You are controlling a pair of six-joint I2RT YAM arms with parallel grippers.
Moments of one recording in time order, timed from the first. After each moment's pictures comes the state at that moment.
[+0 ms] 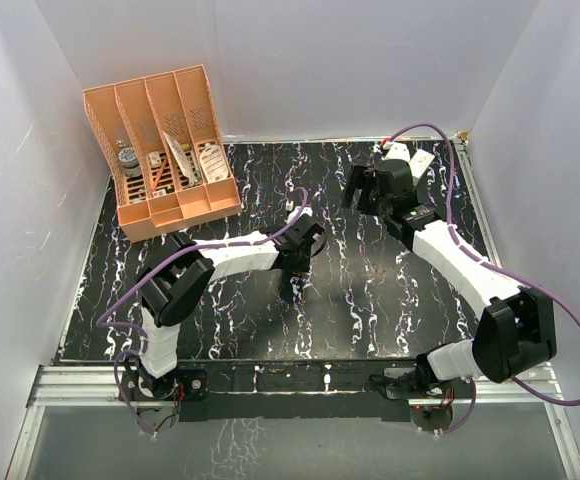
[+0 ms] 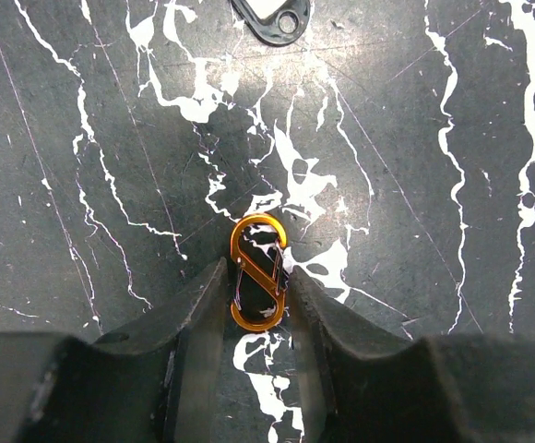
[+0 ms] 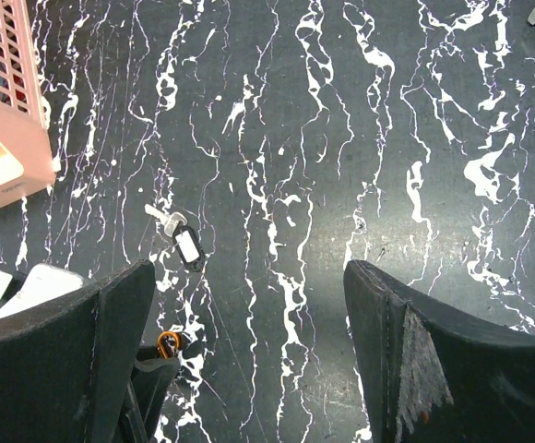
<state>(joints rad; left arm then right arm) -0.88 1.94 1.27 -0.39 -0.32 -0.61 0.36 1.37 1.09 -0.24 0.16 0.42</state>
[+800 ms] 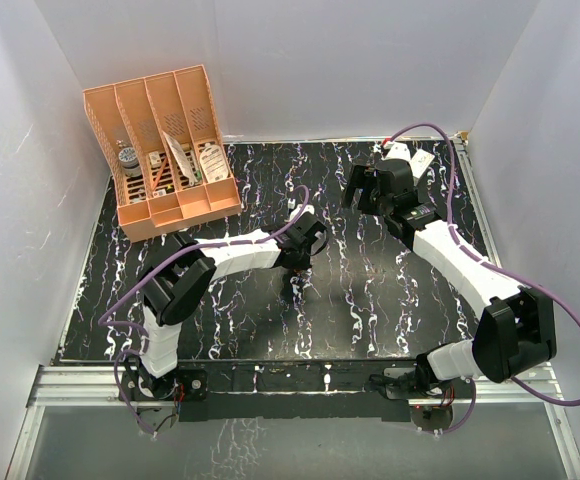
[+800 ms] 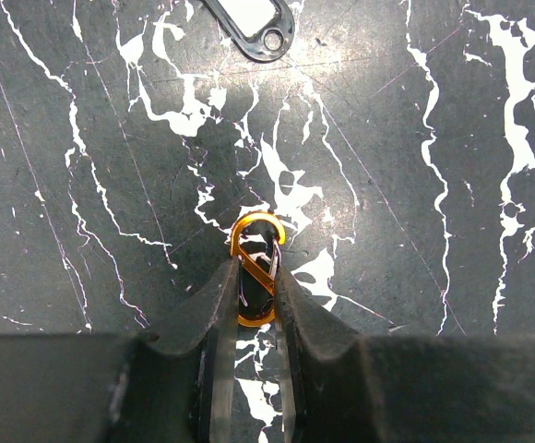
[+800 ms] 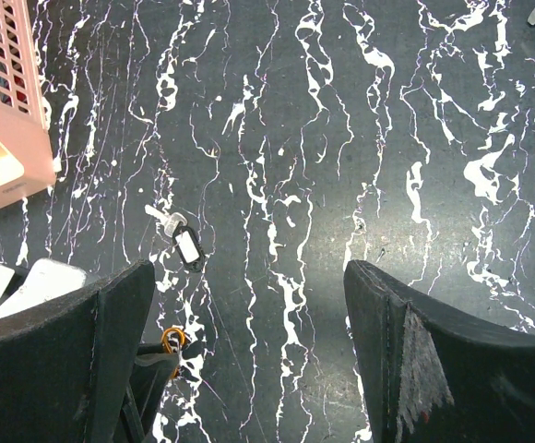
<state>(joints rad) -0.88 1.96 1.30 -0.40 -0.32 -0.61 0.36 1.37 1.09 -0.24 0.15 0.42</state>
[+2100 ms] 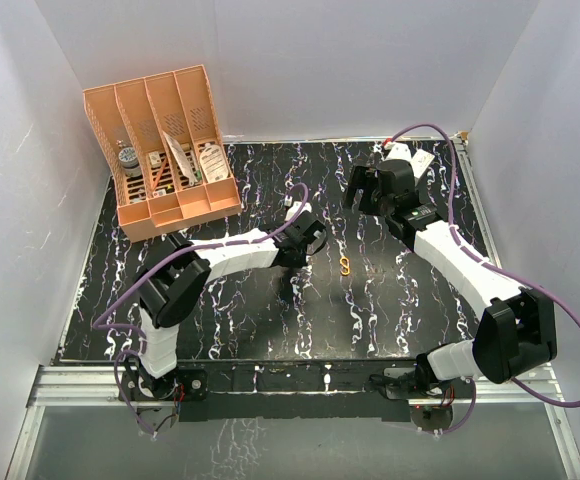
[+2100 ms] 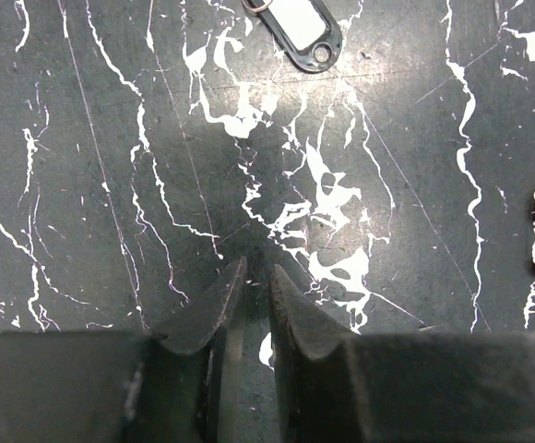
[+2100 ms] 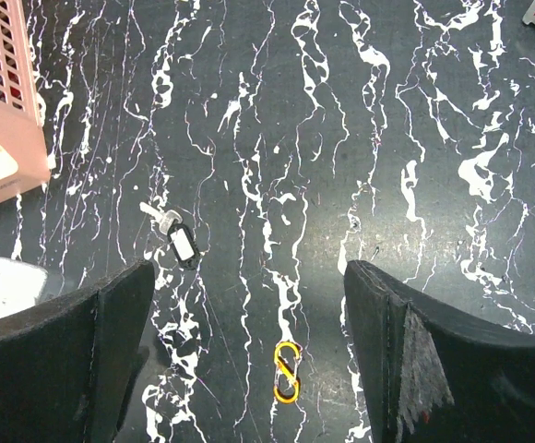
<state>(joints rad) -0.88 1.93 1.30 -0.45 -0.40 -0.60 0.35 1.37 1.08 -0.24 0.15 0.41</state>
